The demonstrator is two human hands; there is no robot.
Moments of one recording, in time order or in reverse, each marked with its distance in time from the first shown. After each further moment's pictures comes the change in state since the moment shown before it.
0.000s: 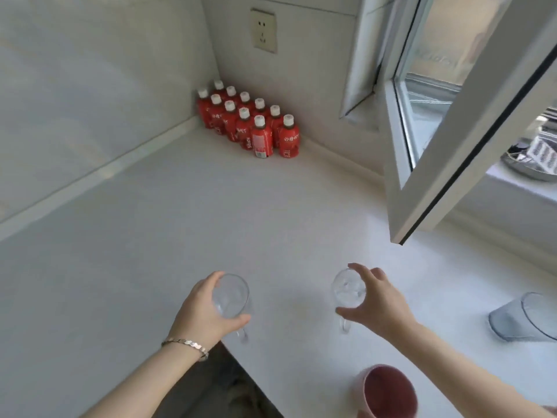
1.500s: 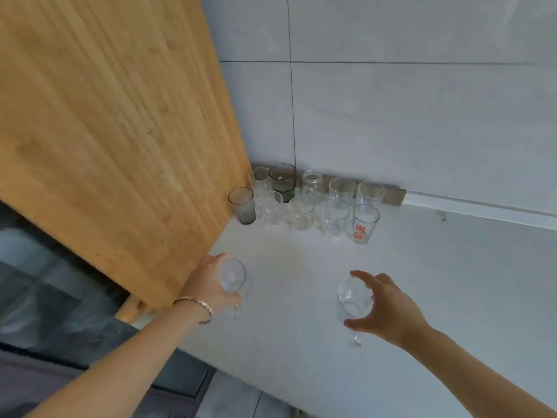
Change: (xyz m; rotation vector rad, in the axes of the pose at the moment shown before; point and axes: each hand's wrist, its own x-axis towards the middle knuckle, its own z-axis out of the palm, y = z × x) left_hand -0.466 -0.670 -0.436 -0.117 0.620 -0.916; right_hand -0.362 -0.675 0.511 -0.416 -0.556 -1.084
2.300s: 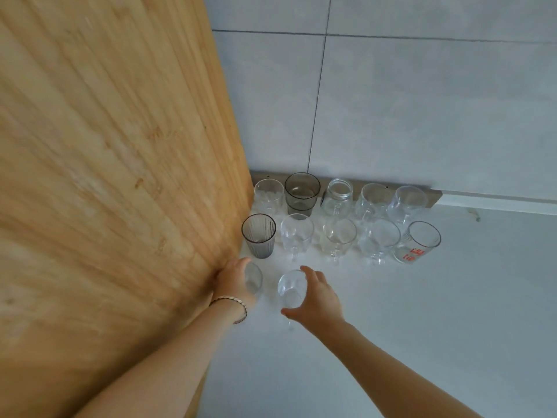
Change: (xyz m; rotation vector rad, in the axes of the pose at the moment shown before) left_hand 0.232 -0.058 -0.013 -0.011 -0.195 0.137; right_hand 0.209 -0.184 0.114 0.204 0.060 0.252
